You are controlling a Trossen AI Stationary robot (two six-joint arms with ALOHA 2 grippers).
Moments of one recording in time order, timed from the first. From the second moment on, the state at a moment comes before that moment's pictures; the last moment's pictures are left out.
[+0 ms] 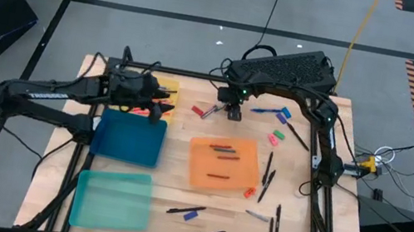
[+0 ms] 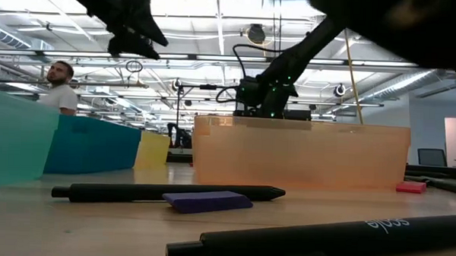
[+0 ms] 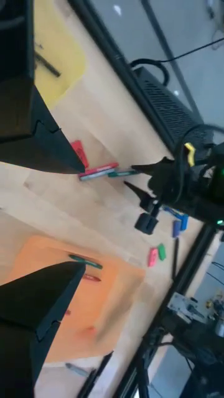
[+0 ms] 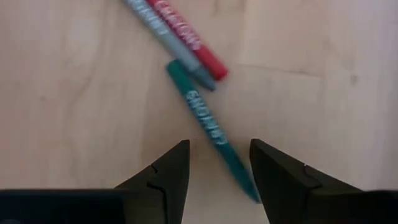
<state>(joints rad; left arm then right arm) 0.28 0.98 0.82 -0.37 -0.08 -0.33 -0.61 2.16 1.53 -0.60 -0.22 -0.71</state>
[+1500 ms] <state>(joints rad) 0.32 1.28 0.88 -0.28 -0.10 -0.43 -0.21 1.69 1.40 -0.95 -0.19 -0.60</state>
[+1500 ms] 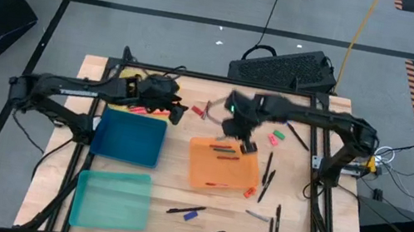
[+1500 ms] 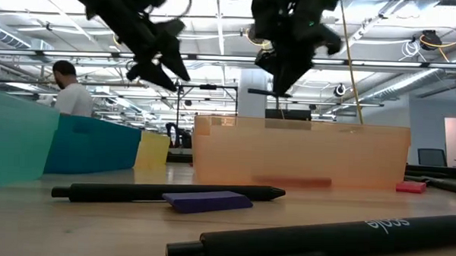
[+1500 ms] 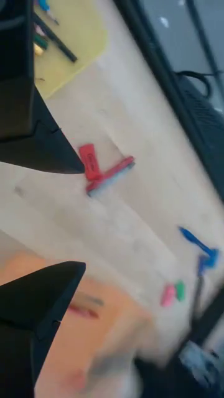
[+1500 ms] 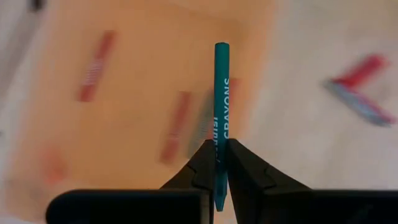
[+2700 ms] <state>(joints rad) 0.45 2.13 1.56 -0.68 -0.18 -0.68 0.04 1.32 1.09 -0.76 0.11 0.00</state>
